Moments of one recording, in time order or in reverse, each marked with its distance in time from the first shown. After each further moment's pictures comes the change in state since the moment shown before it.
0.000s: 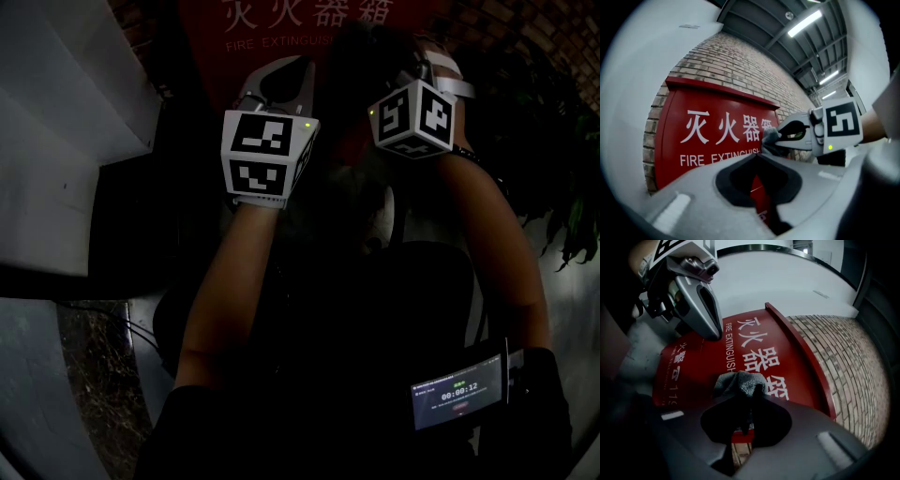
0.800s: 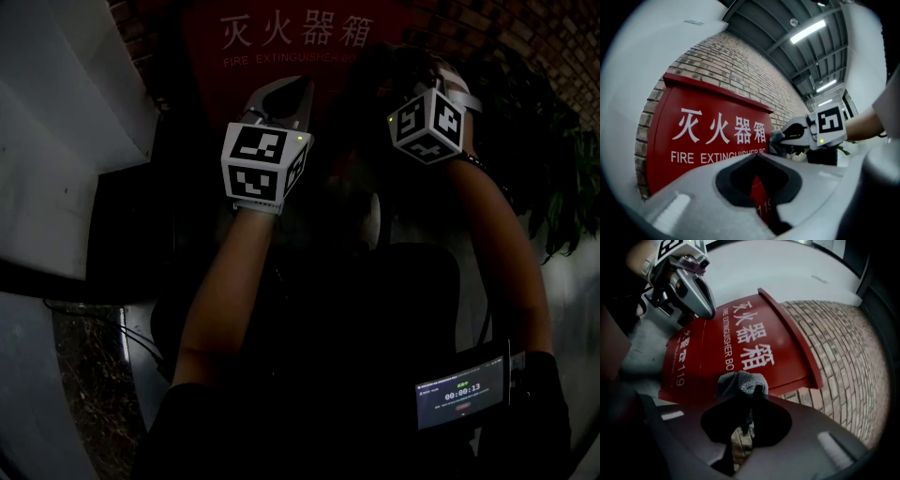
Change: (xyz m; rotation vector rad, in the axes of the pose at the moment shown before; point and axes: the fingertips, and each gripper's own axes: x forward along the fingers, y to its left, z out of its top) left arm -0.005 -0.024 0.007 -0.063 -0.027 -0.087; right arm -0.027 -0.016 -0.060 0.021 0.152 0.052
